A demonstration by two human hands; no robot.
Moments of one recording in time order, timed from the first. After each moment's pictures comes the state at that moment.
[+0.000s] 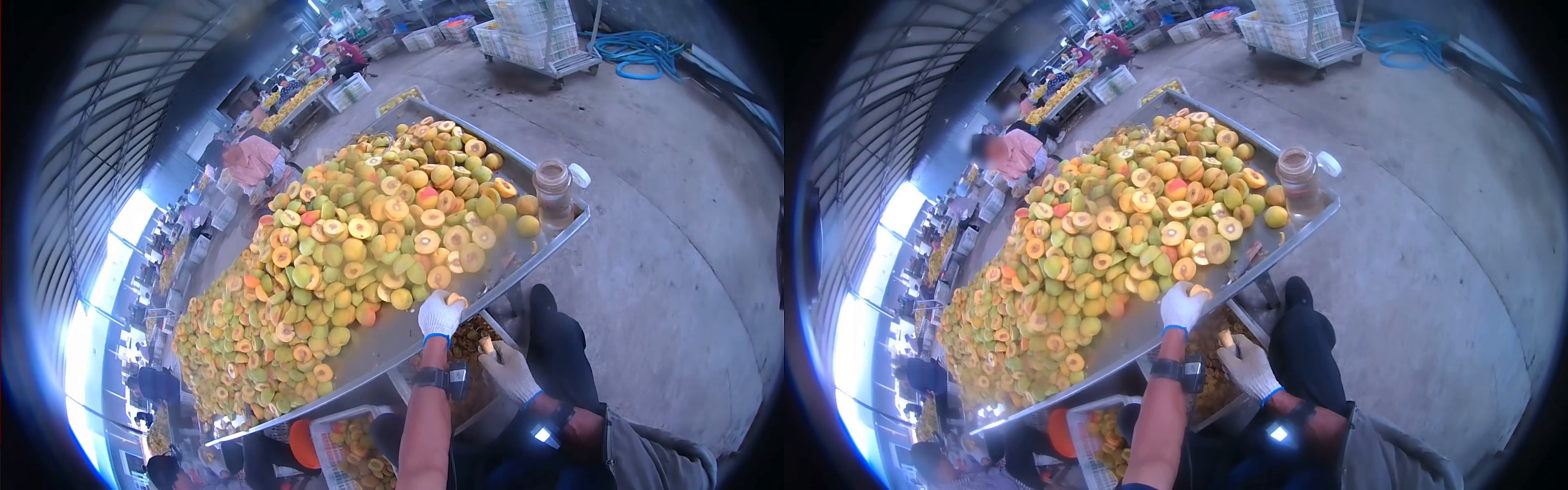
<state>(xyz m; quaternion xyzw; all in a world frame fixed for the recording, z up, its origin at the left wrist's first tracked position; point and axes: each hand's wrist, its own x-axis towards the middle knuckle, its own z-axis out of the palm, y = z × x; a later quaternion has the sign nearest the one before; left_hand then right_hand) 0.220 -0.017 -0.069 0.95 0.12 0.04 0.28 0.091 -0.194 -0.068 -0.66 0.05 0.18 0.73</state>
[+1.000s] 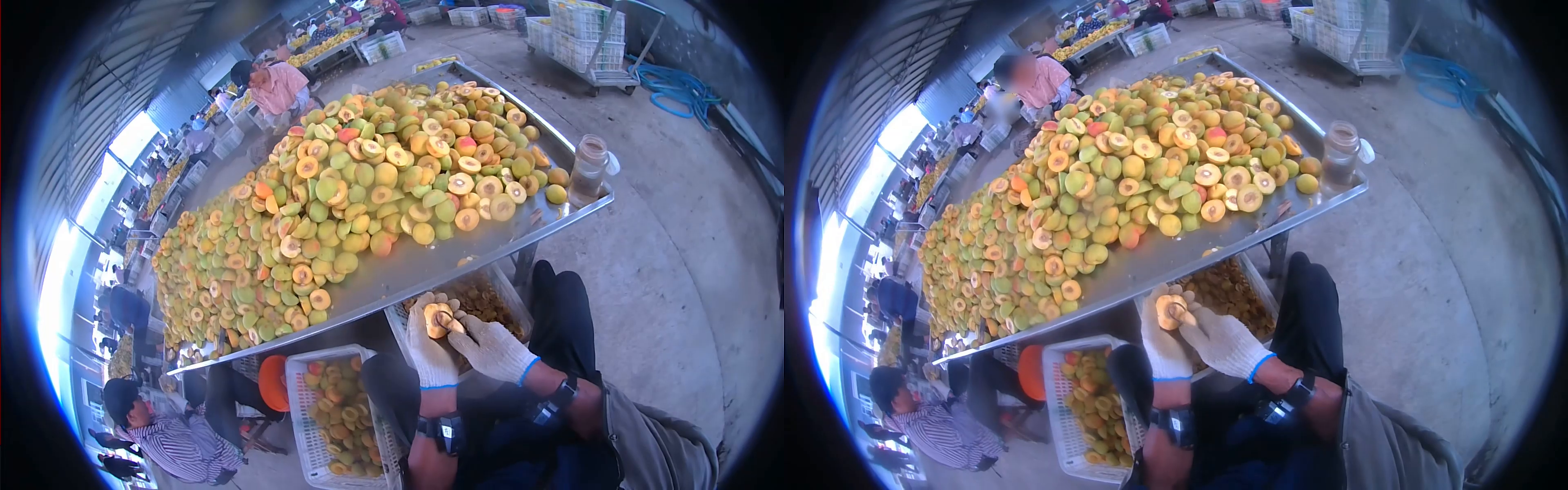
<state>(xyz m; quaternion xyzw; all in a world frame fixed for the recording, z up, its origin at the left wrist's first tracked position) 0.026 -0.019 -0.017 0.30 0.23 0.20 0.91 0.044 -0.146 0.016 -0.81 -0.23 0.16 0.52</state>
